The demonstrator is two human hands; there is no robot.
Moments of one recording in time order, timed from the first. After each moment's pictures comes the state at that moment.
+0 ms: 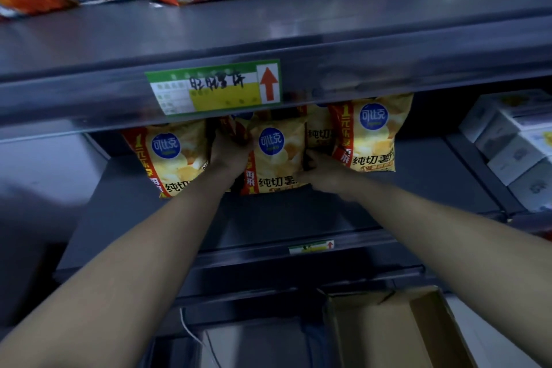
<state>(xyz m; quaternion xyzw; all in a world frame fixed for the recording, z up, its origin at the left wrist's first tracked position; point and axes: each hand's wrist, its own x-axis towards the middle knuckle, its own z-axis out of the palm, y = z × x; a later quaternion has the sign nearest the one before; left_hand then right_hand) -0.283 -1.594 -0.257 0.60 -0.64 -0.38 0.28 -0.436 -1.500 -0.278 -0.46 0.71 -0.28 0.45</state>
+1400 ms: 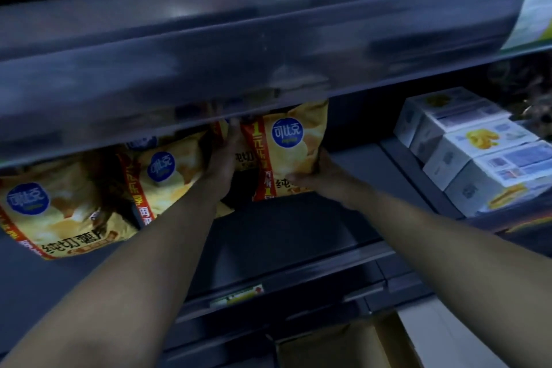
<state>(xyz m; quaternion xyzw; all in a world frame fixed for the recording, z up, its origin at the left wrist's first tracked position) -0.441 -1.593 -0.300 0.47 -0.56 -0.61 0.30 -0.589 -1.474 -0.326 -0.38 0.70 -0.42 0.43</state>
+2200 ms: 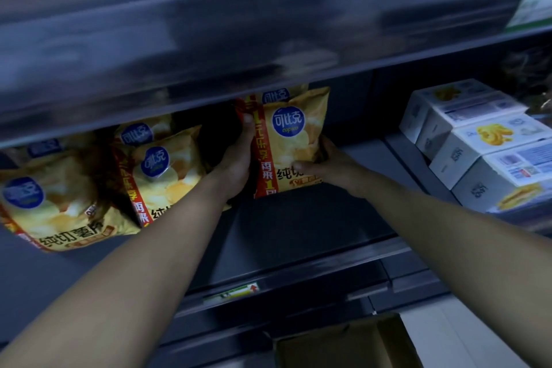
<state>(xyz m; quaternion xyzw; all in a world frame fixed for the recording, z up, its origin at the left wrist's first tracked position) -0.461 -1.577 -0.300 0.40 -0.58 -0.67 0.23 -0.620 -1.479 -0.334 -0.41 0.69 -0.42 0.43</state>
